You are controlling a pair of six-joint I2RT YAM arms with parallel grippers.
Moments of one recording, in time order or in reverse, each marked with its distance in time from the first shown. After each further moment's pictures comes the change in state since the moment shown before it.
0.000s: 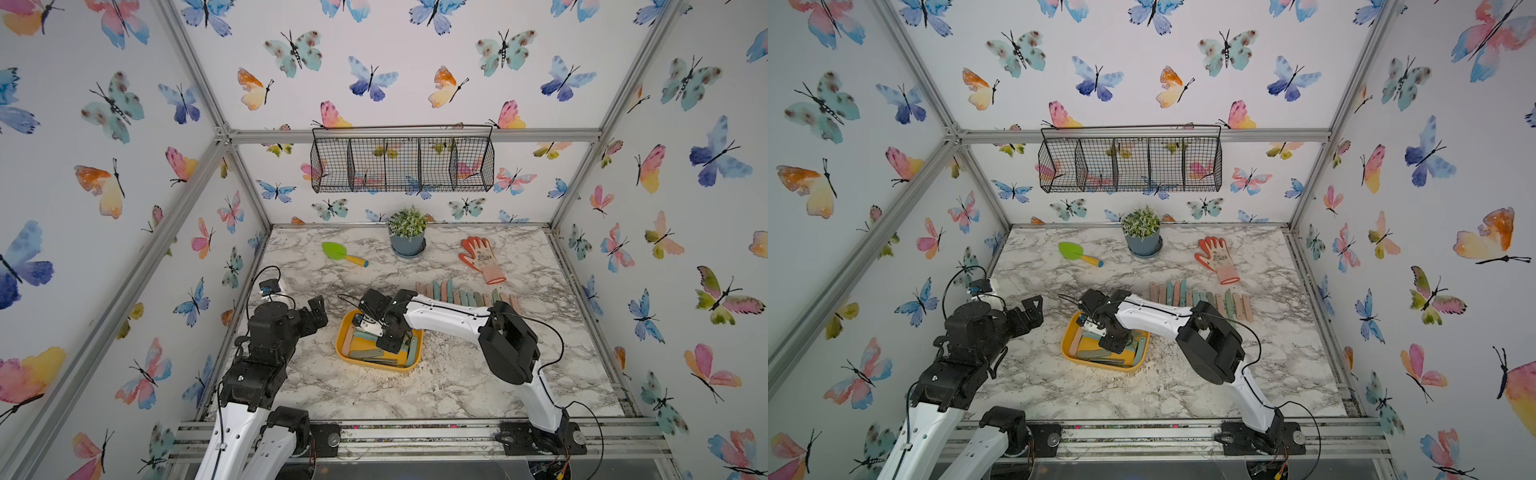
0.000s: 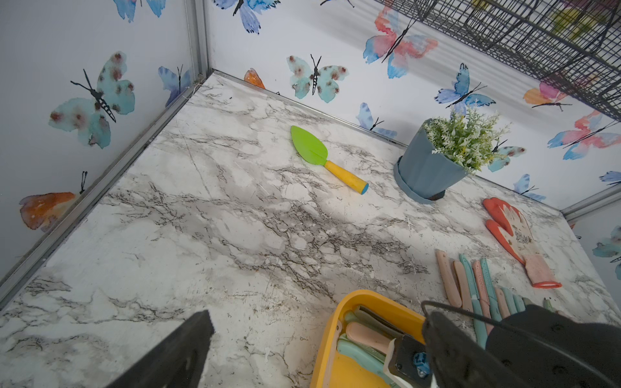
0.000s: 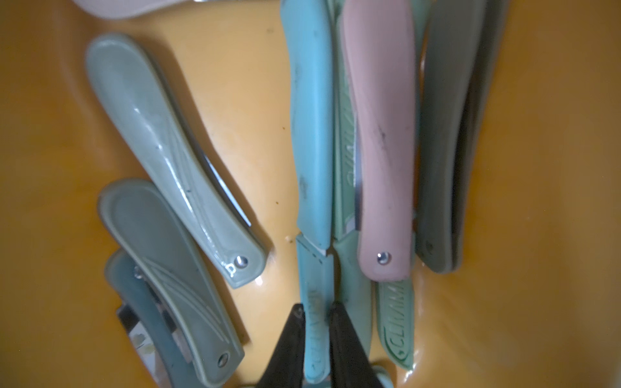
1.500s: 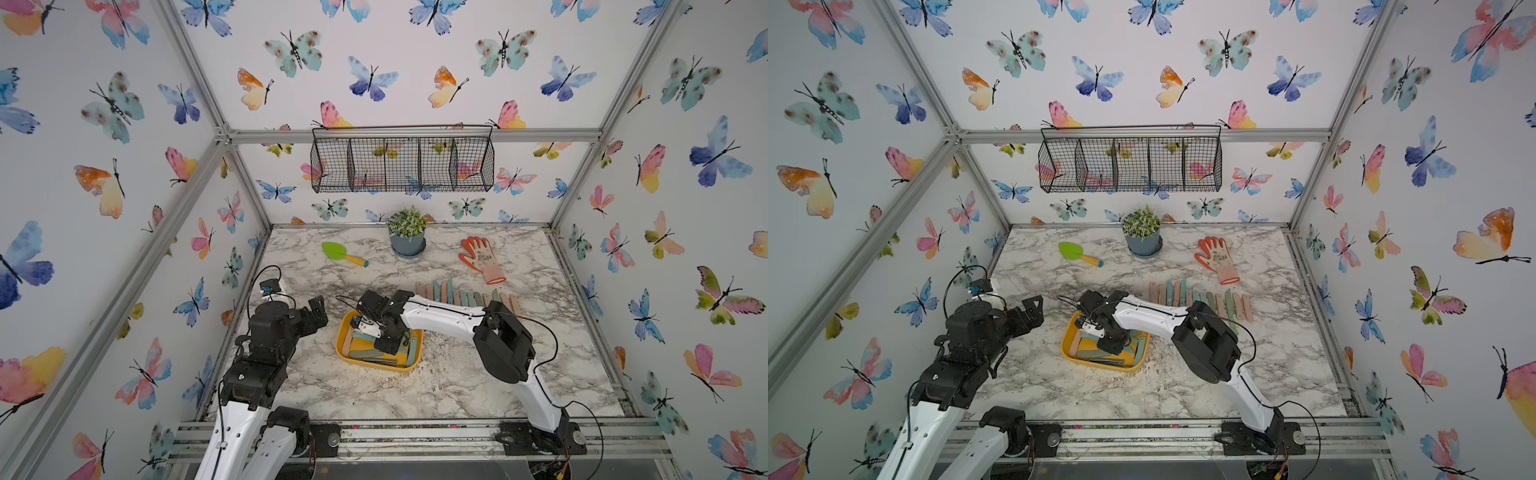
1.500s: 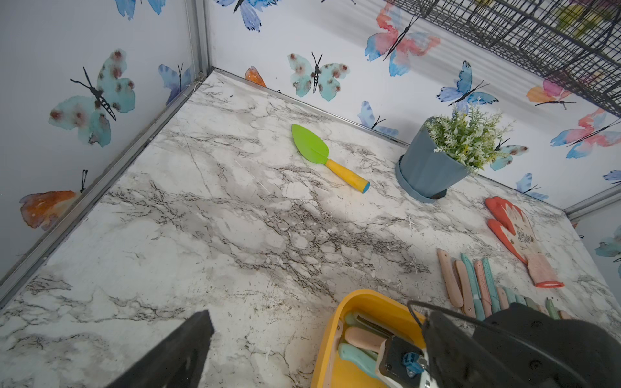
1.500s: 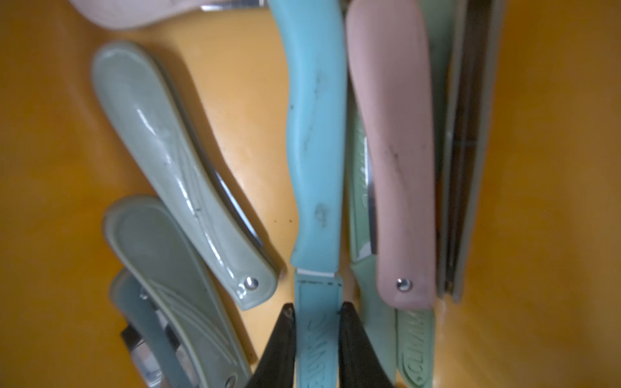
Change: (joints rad) left arm 0.000 0.008 0.000 0.000 -0.002 0.000; right arm 0.000 0.016 0.027 -0.005 -0.029 0.000
